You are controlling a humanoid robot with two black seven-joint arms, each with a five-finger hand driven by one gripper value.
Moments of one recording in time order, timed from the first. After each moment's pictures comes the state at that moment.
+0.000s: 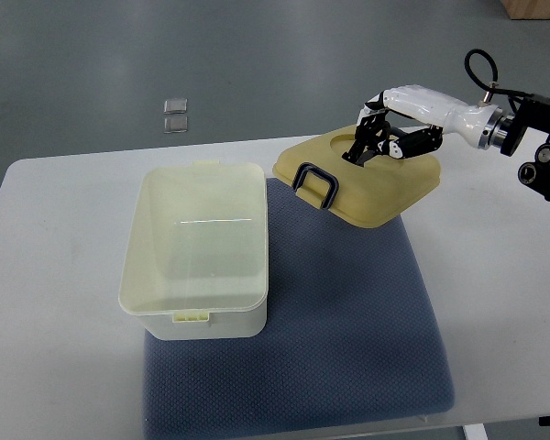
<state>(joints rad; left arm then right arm) -0.01 0.00 -0.07 -0.14 -0.05 -0.05 0.12 1.01 -0.55 0.25 0.90 -1.33 -0.05 0.61</state>
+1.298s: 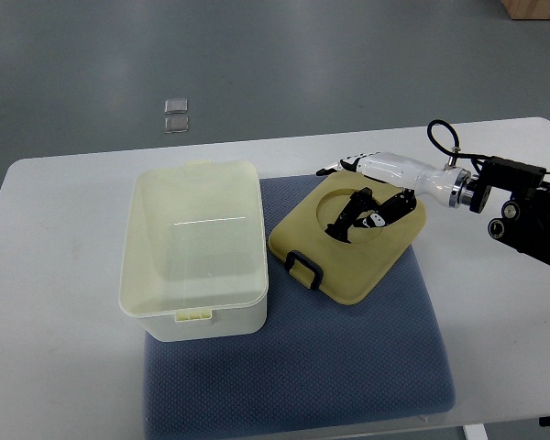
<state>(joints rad) -0.01 0.00 -0.08 -0.14 -0.05 -0.05 0.12 0.92 -0.48 0.19 0.91 -1.34 -0.06 0.61</state>
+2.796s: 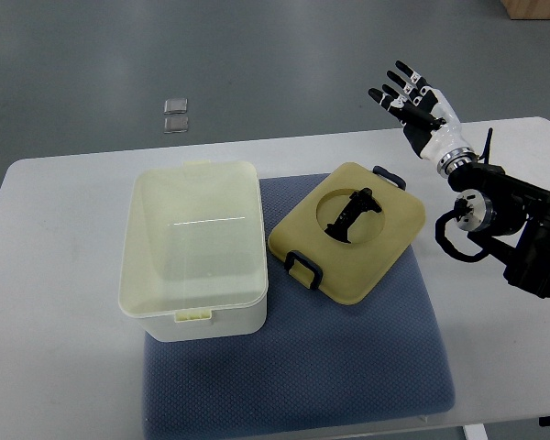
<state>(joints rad) -0.01 0.00 -0.08 -0.14 -0.05 -0.05 0.12 0.87 -0.27 0.37 0.74 0.15 0.01 0.51</state>
